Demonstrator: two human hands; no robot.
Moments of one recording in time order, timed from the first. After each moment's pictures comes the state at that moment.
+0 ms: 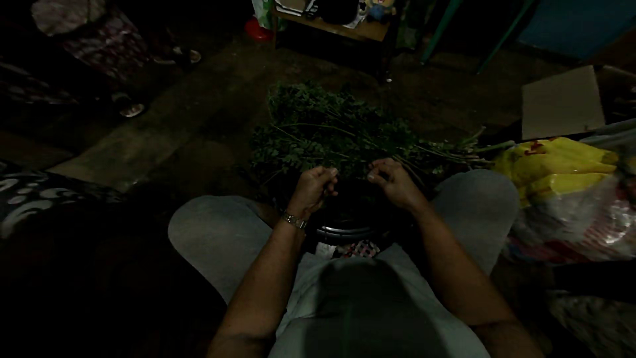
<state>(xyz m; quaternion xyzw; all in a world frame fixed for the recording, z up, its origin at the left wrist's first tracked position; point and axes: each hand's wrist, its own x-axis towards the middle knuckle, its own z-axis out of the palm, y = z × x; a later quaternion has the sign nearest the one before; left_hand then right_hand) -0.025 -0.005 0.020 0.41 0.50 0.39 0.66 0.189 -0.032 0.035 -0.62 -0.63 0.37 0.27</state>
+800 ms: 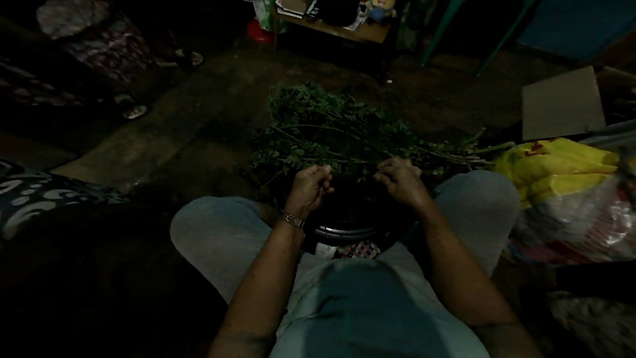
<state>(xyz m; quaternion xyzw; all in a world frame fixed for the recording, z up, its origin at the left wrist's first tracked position) -0.030 0.000 0.015 0.38 0.50 0.42 0.66 0.198 -0.030 0.038 -0.66 -0.67 0.28 0.19</state>
